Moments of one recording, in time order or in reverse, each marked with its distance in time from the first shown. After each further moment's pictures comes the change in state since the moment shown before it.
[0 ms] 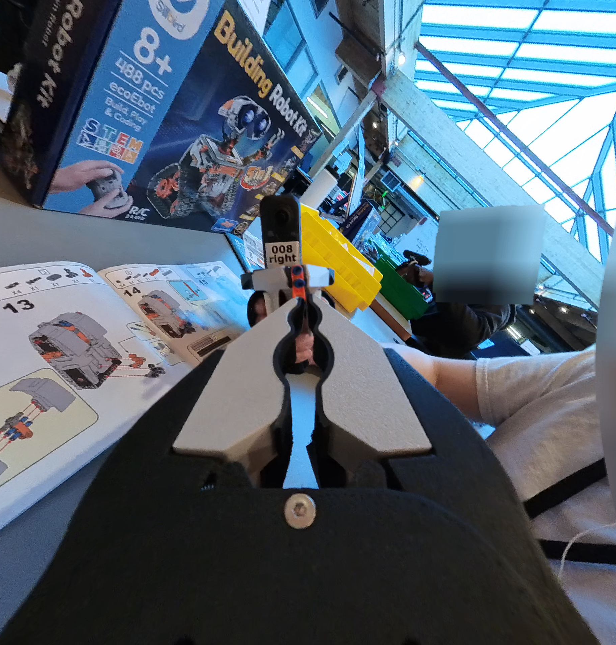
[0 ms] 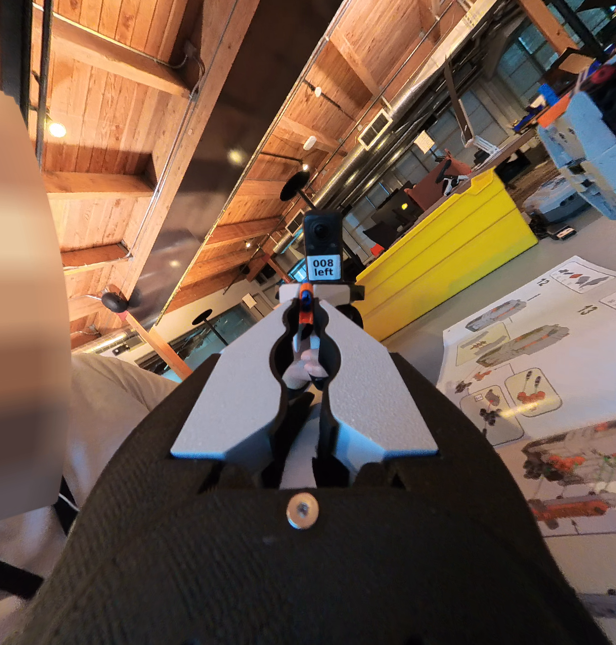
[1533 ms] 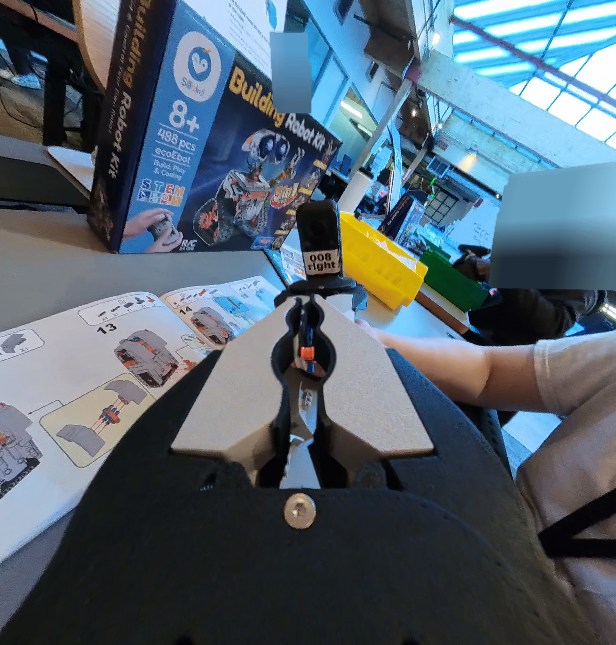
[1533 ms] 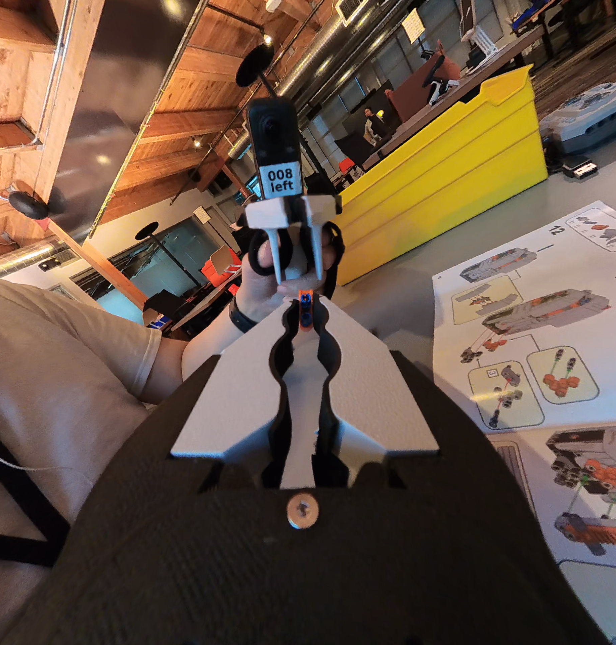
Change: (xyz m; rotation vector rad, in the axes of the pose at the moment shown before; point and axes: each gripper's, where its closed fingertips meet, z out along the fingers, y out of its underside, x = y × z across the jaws) left arm -0.002 -0.010 -0.019 0.005 -0.125 0.184; right arm 0.009 0.049 0.019 -0.281 0.106 -0.110
